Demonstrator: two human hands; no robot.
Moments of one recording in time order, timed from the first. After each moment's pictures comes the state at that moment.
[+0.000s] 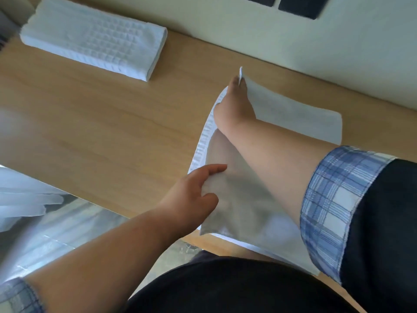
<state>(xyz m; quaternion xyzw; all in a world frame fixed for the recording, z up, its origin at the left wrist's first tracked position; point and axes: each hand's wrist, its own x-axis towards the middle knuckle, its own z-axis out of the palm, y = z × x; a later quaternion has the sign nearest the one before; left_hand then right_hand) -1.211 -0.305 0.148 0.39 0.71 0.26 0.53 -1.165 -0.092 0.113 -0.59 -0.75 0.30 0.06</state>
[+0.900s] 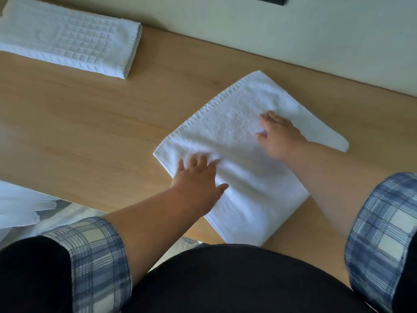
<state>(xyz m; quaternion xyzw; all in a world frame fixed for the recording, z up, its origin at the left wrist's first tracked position) -1.170 -0.267 0.091 0.66 0.69 -0.18 0.26 -0.978 -0.085 0.069 -0.55 -0.79 0.23 -0.15</state>
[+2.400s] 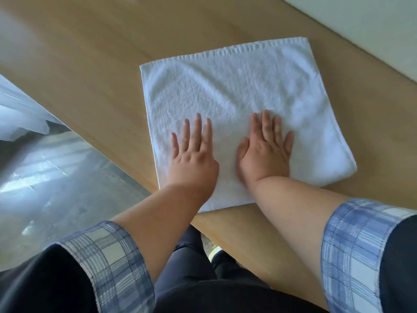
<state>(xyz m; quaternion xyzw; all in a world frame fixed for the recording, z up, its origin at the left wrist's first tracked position) -1.045 -0.294 0.029 0.45 0.87 0.08 0.16 -0.937 -0.176 0.027 -0.49 -0.86 0.16 -0.02</state>
